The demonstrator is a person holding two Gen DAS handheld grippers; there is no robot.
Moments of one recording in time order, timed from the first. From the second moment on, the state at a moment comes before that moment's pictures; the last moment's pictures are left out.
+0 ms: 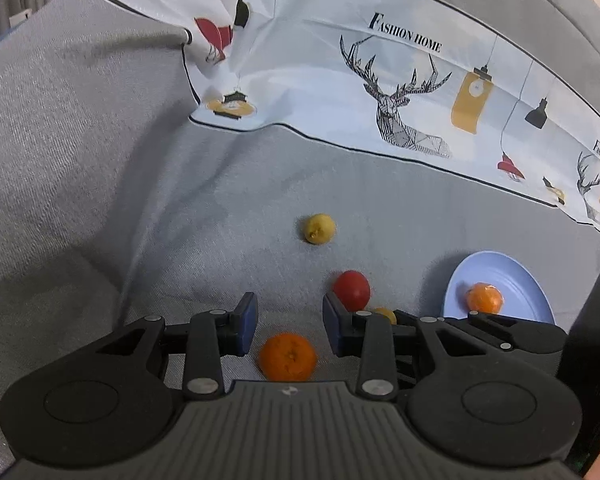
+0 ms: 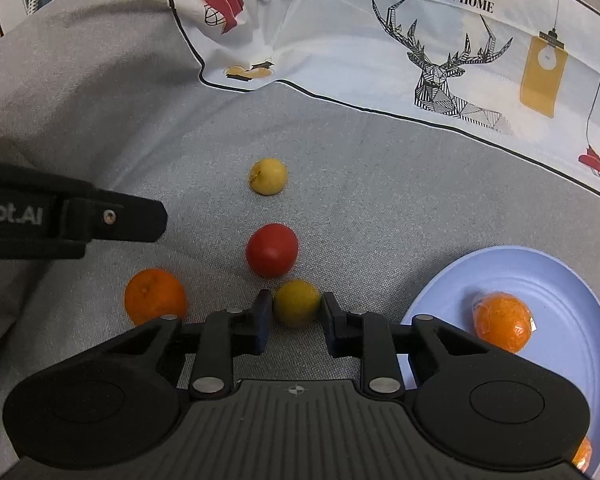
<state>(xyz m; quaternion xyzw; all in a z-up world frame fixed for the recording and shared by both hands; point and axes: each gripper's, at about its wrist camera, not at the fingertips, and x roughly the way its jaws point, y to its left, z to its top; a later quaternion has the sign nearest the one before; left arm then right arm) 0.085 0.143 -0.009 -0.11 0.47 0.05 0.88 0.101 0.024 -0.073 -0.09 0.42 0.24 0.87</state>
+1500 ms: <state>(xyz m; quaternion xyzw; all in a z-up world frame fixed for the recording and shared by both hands) 0.098 0.103 -0.050 0.01 0.53 0.05 0.85 0.059 -0.015 -0.048 -0.12 0.40 0.30 0.86</state>
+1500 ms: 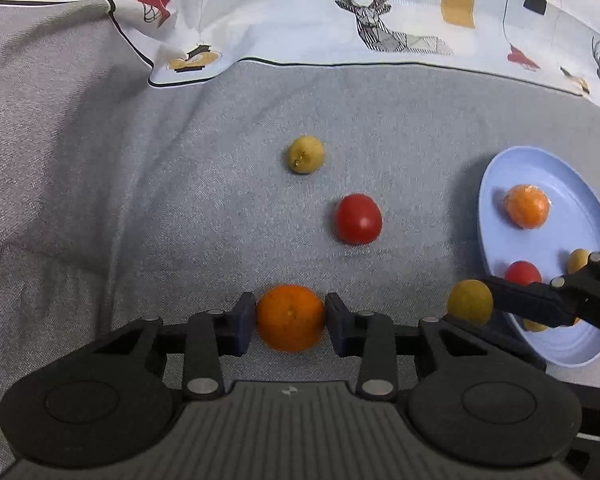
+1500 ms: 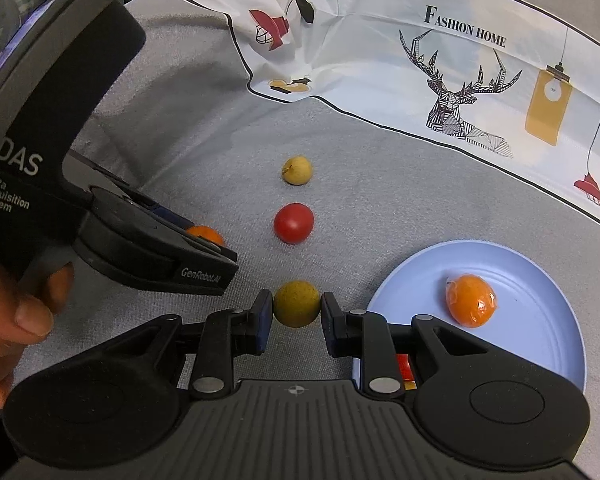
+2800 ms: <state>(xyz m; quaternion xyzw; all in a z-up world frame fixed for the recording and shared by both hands) 0.096 0.092 -0.010 -0.07 0.44 0.06 0.89 0.059 -0.079 -0.018 -0.06 0.33 0.23 0.91</state>
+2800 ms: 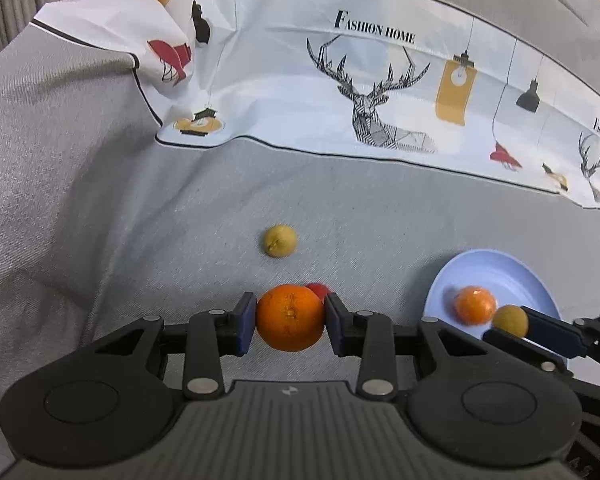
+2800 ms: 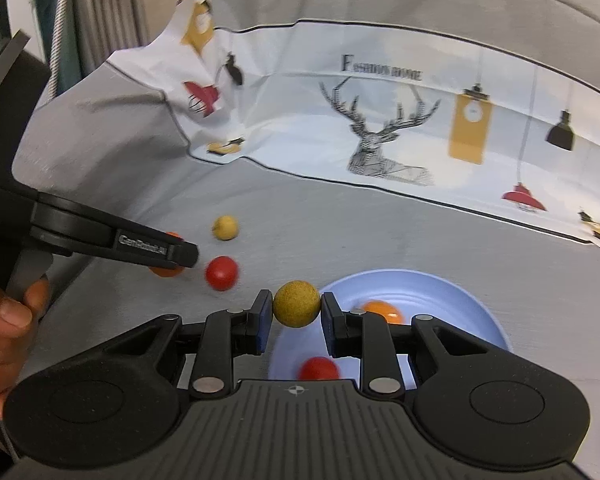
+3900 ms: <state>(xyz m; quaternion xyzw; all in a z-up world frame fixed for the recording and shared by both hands) 0.103 -0.005 -0.004 -0.08 0.39 -0.05 0.92 0.075 -0.191 -0.019 0.03 0.33 0.10 0.94</state>
